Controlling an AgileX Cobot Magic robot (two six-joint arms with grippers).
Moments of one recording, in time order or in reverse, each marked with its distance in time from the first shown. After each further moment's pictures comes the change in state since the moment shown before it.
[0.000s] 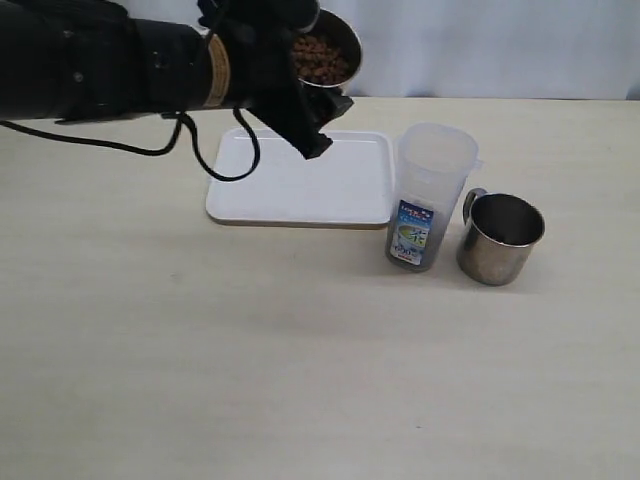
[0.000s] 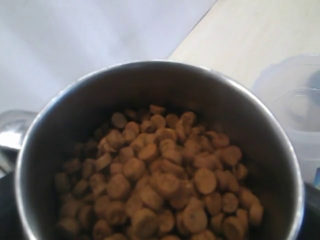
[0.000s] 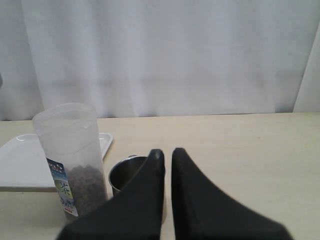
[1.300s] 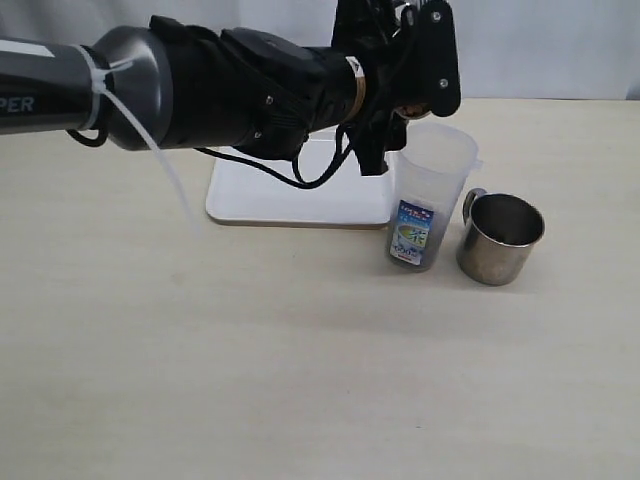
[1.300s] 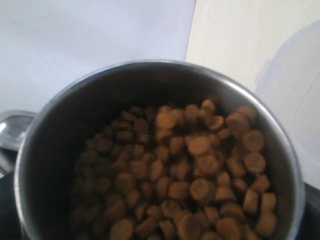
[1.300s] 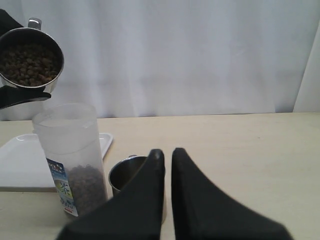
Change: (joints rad) left arm -0.214 0.241 -0.279 0.499 0.352 0.028; right arm 0.000 0.000 0.000 0.000 0.000 0.000
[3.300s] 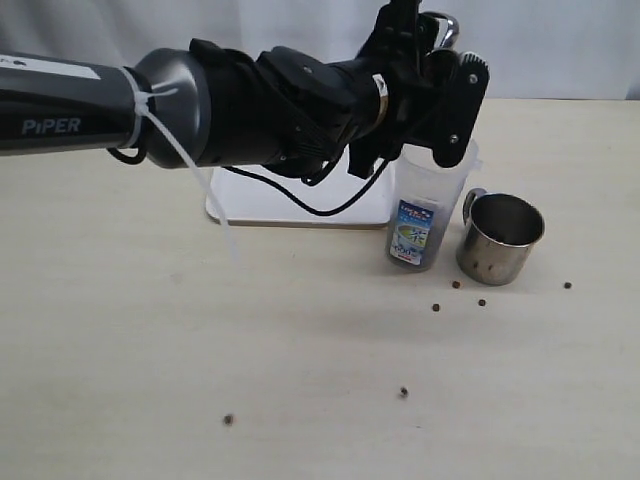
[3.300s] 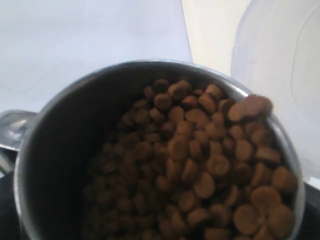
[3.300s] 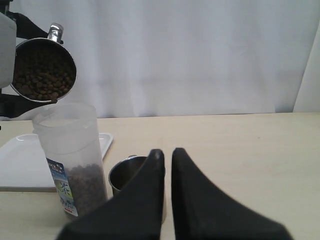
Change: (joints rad) left arm -0.041 0.048 -0.038 0.108 0.054 0.289; right arm 0.000 0.000 0.000 0.000 0.000 0.000
